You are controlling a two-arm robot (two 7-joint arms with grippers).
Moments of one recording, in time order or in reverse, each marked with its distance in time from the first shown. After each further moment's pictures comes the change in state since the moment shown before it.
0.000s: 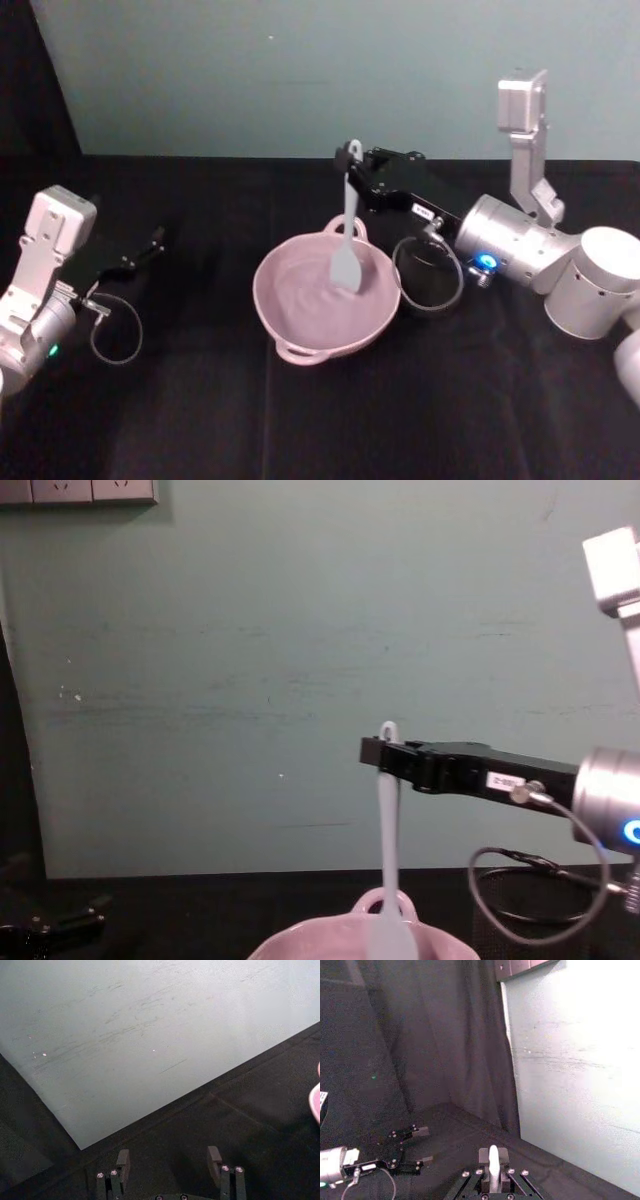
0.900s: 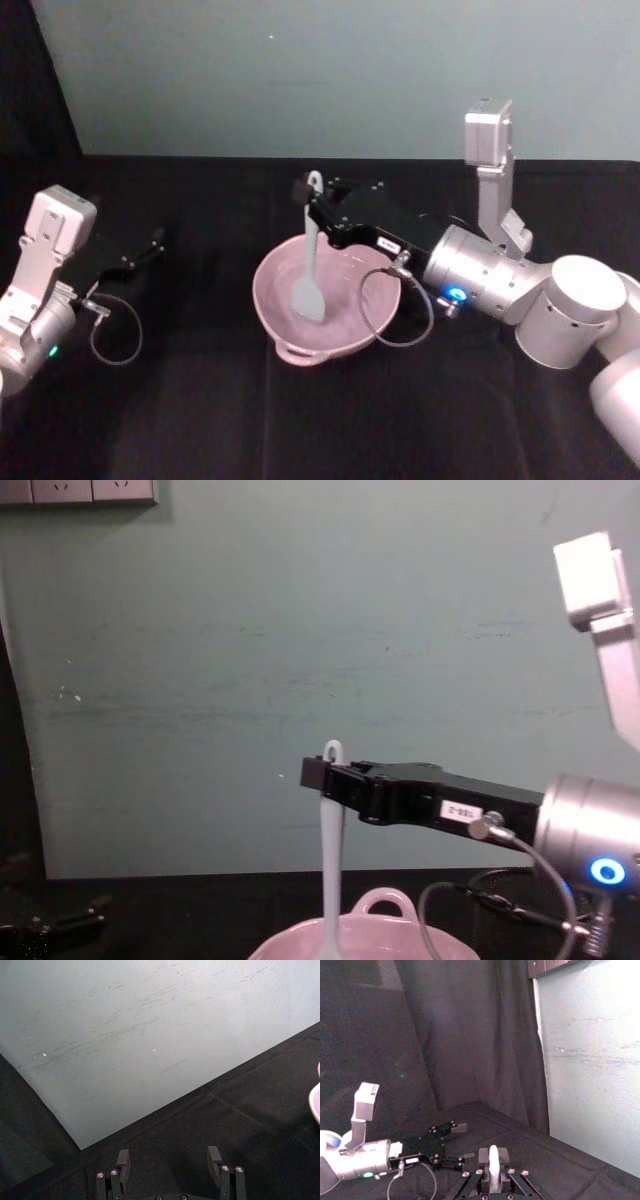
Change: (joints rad) left arm 0.000 0.000 0.000 0.000 0.000 0.000 0.000; right arm -0.076 -0.005 -0.035 -0.102 -0.006 -0.001 0.008
